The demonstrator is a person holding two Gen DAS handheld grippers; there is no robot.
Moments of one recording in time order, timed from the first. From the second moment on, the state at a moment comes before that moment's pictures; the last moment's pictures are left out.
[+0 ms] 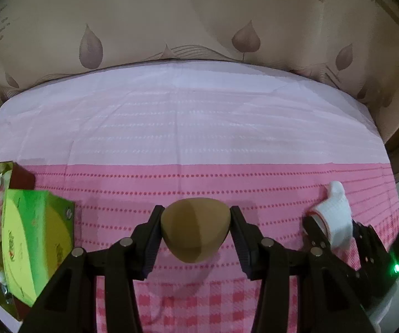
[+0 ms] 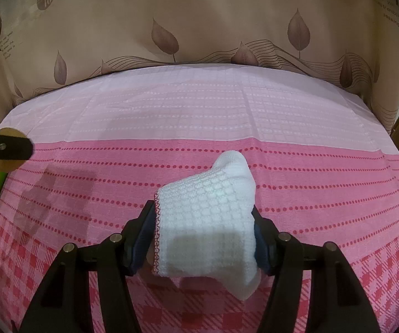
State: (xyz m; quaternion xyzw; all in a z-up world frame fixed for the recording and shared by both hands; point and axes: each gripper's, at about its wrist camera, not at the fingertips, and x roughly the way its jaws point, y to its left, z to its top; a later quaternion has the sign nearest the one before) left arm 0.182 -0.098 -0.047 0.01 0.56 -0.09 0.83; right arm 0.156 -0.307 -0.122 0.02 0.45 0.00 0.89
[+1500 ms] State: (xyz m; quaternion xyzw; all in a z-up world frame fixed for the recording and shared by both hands) left arm 0.120 0.186 0.003 -0.02 0.52 0.10 0.85; right arm 0.155 -0.306 -0.125 0.01 0.45 0.00 0.89
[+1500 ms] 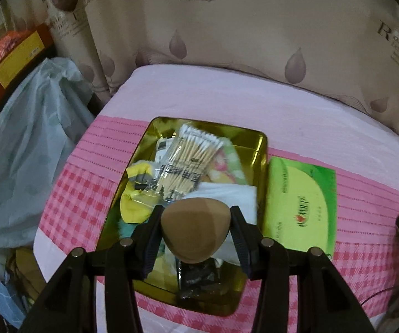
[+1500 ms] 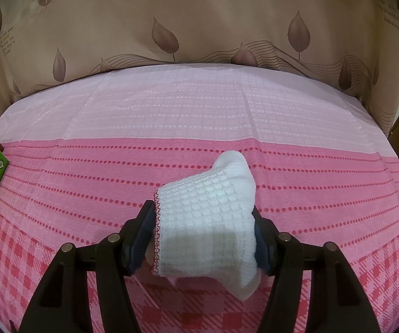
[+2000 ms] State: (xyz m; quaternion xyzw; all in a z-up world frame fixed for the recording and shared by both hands) left arm 0.124 0.225 -0.023 -0.04 0.54 0.12 0.83; right arm 0.155 -0.305 -0.124 0.01 0.45 0.00 0.89
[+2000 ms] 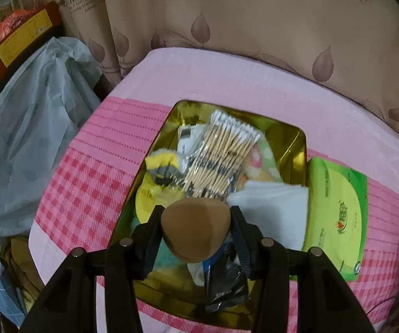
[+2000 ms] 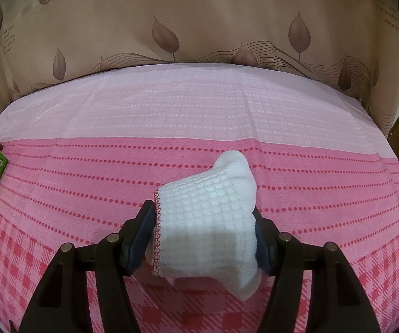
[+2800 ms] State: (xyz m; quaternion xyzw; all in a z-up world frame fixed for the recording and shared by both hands) left arm 0.098 0.238 -0.058 -0.05 0.57 0.08 0.82; right arm 0.155 -0.306 -0.126 0.00 0.46 -0.01 0.89
